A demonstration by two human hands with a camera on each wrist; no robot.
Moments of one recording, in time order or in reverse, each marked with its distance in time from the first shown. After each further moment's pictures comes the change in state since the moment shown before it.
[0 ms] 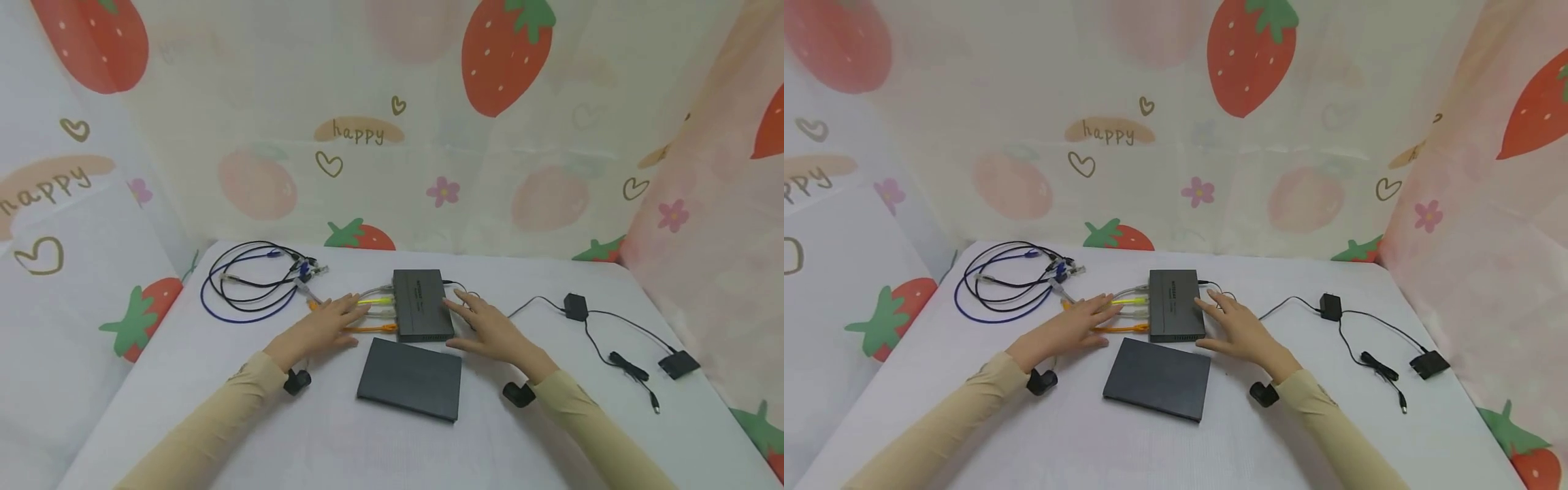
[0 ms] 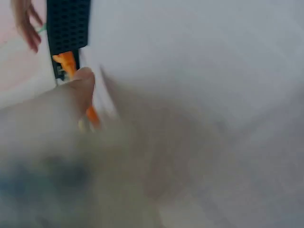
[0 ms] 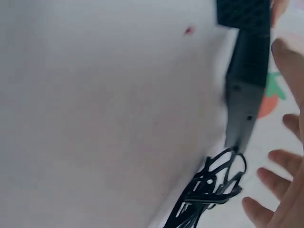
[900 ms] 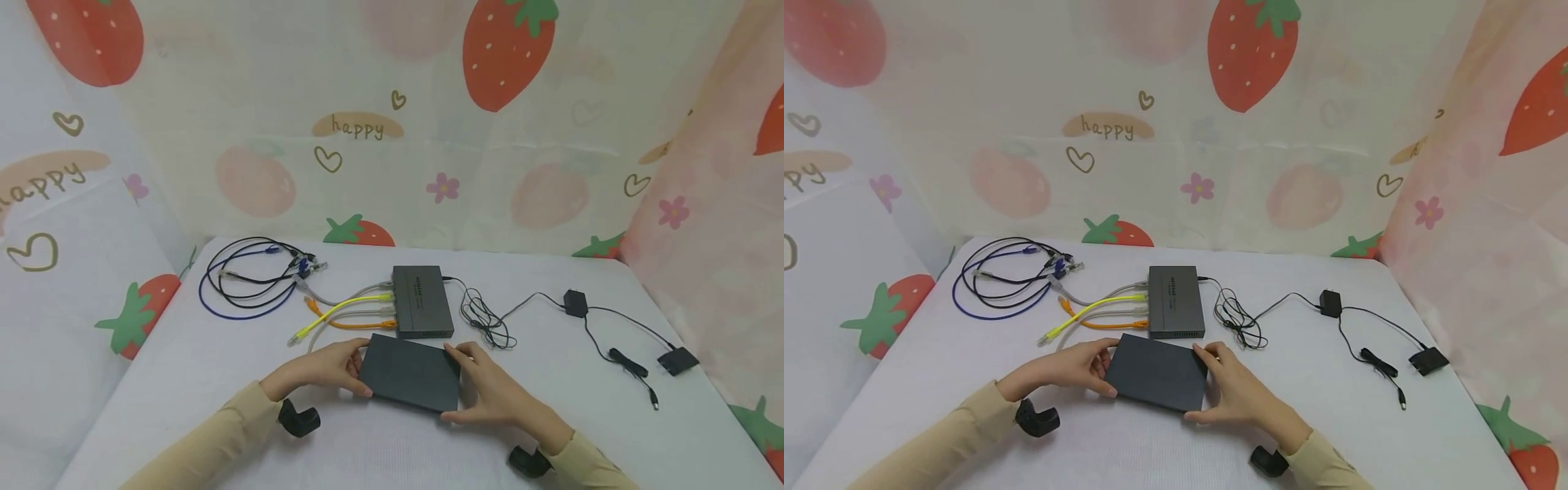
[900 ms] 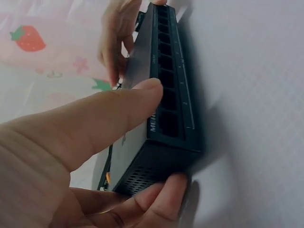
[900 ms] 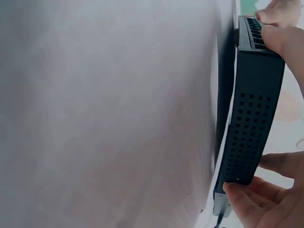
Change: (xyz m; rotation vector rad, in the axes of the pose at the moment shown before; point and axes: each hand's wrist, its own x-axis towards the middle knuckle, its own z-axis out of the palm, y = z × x) left_hand -0.026 0.052 0.000 -0.749 -0.246 -0.165; right_hand -0.060 -0.070 0.013 0.161 -0.021 0.077
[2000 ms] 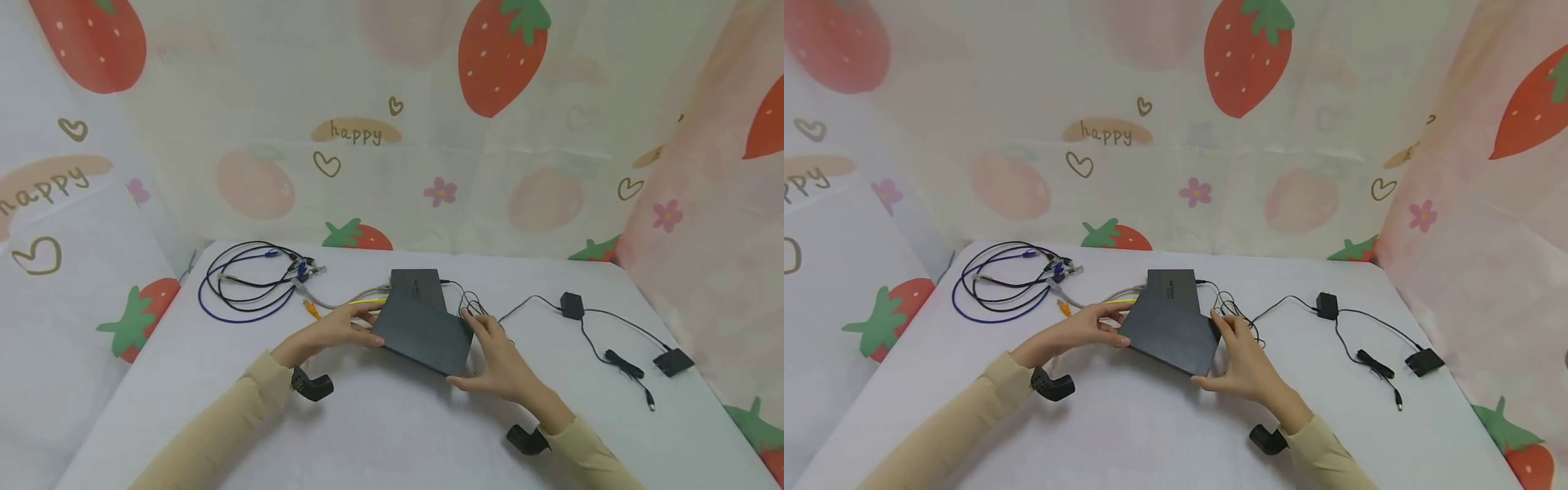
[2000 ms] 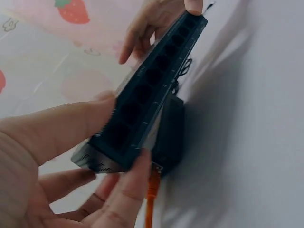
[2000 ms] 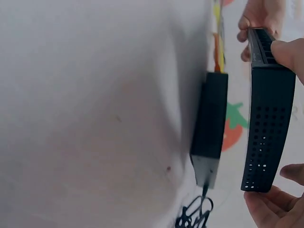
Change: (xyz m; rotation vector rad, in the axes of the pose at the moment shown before) left_hand 0.033 0.005 -0.032 -0.360 0.109 0.033; right_hand 0.015 0.017 -0.022 0.035 0.176 0.130
